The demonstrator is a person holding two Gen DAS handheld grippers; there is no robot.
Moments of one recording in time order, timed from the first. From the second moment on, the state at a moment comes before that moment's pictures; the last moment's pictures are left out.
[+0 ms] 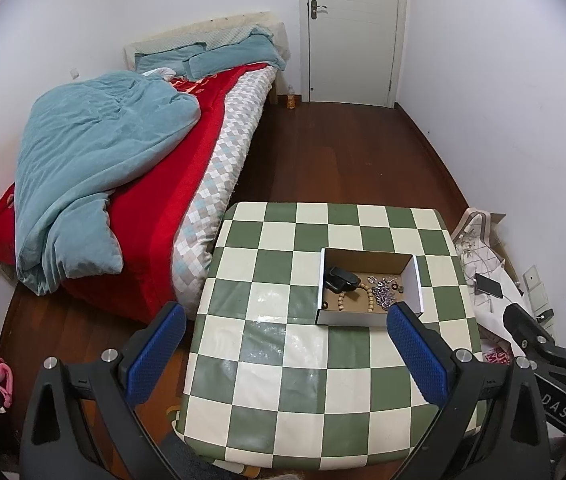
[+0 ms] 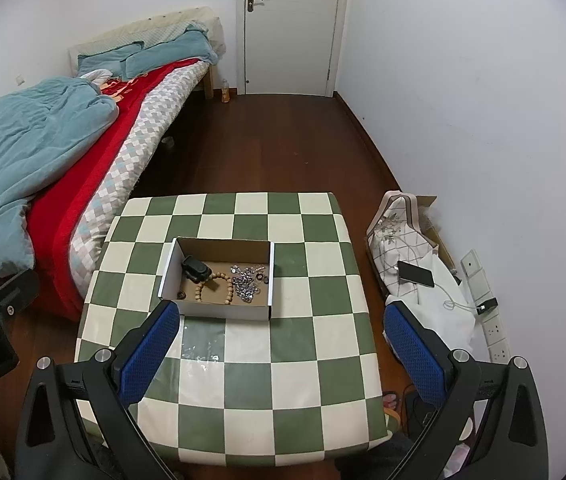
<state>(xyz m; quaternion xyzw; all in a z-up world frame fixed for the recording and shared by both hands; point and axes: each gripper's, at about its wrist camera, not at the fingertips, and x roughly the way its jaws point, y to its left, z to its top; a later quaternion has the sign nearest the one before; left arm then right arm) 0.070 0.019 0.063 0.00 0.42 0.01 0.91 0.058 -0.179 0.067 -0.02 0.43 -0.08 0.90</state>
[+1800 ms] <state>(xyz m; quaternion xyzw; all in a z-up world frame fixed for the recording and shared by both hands) 0.059 0.017 0.072 0.01 0.41 0.01 0.91 0.044 -0.184 0.094 -0.02 0.42 -0.06 0.91</state>
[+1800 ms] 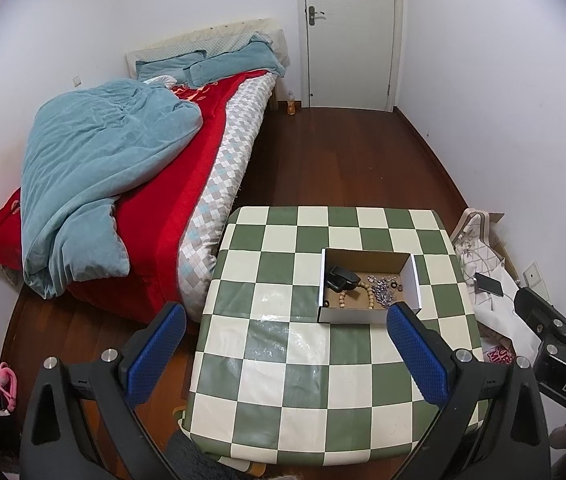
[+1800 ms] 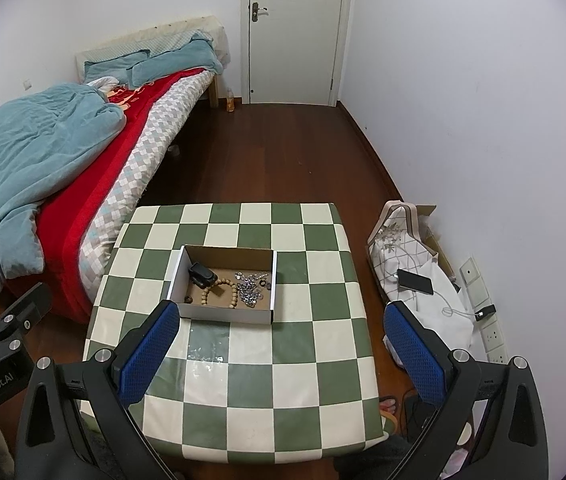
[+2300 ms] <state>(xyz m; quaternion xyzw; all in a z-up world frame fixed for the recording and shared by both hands) 0.054 0.017 0.076 0.01 0.41 0.01 0.91 0.044 -0.183 0.095 -0.01 0.42 -0.06 0.91</state>
